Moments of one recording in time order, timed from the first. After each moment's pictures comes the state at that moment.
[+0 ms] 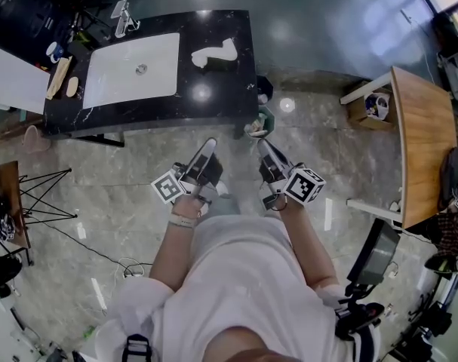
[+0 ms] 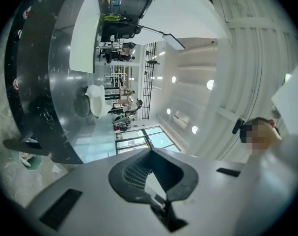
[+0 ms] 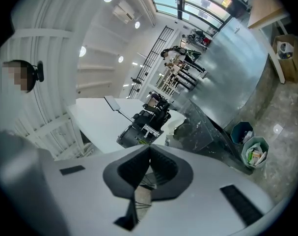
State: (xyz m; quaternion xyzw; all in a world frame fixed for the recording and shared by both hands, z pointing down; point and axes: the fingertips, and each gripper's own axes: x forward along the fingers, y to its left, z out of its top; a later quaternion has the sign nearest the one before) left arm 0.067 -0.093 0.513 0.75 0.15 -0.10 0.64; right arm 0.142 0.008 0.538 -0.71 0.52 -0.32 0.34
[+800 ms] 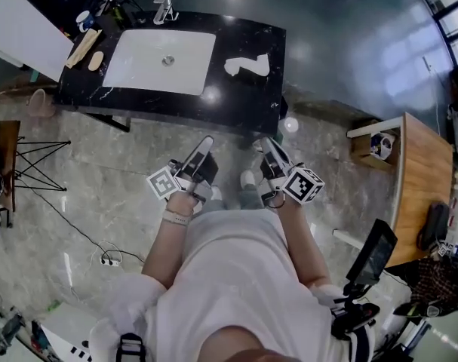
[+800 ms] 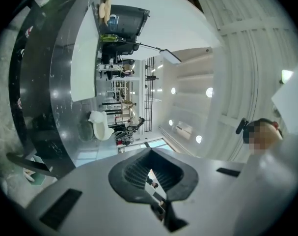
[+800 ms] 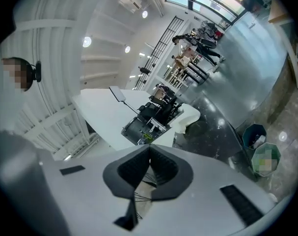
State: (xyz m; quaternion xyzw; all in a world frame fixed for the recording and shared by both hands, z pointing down) left arm 0.045 -0.169 0.504 0.75 0.08 -0.15 0.64; right arm 0.156 -0.075 0.527 -0.69 0.57 -0.33 0.30
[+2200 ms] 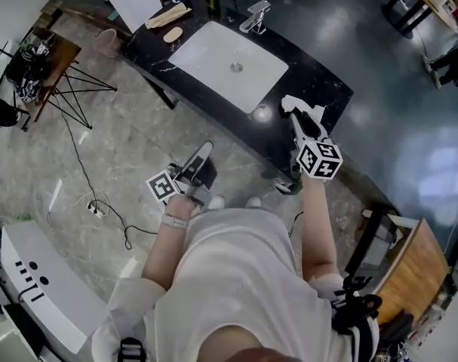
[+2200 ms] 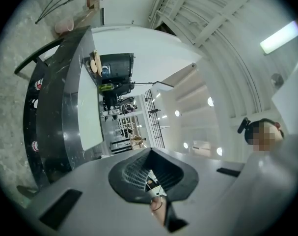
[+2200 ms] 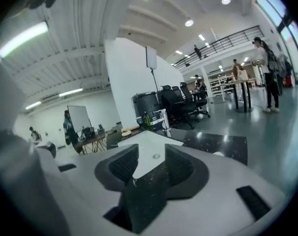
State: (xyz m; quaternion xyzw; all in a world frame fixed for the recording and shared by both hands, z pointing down) left arm -0.006 -0.230 0.488 0.78 -0.12 -0.26 0.56; right arm 0.254 -0.255 0.523 -0.67 0.71 -0.21 -0.03
